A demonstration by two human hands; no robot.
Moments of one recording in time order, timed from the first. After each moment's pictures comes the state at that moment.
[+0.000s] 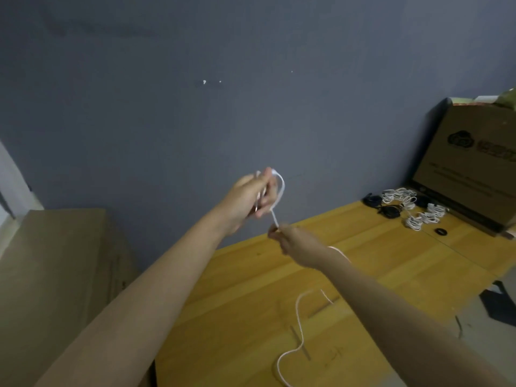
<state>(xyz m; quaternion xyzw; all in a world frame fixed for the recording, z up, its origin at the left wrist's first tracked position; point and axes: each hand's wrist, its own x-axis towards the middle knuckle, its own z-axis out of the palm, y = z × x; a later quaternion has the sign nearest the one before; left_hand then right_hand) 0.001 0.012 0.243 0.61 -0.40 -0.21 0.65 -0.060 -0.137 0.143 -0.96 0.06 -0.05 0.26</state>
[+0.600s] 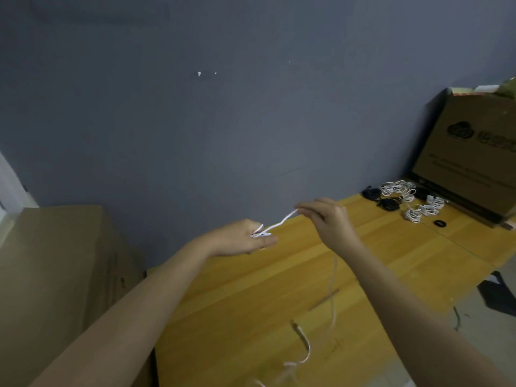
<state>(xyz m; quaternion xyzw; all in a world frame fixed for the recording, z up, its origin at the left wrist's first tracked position) 0.013 0.031 0.182 0.82 -0.48 -0.21 0.25 -0.086 -0.174 0.154 -0.90 0.04 -0.34 0.28</state>
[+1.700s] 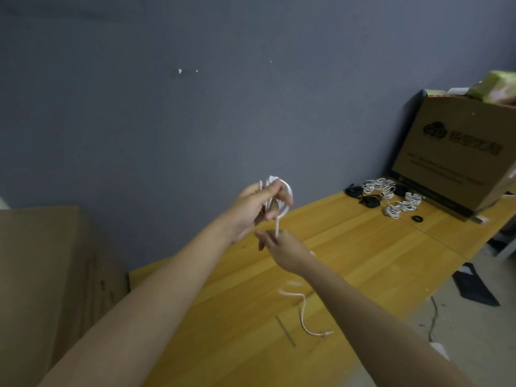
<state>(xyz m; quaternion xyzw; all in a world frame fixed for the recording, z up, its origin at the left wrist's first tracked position) -0.028 -0.020 0.218 0.56 -0.38 -0.30 0.68 -0.085 -0.127 0.126 -0.93 0.14 -0.06 0.34</state>
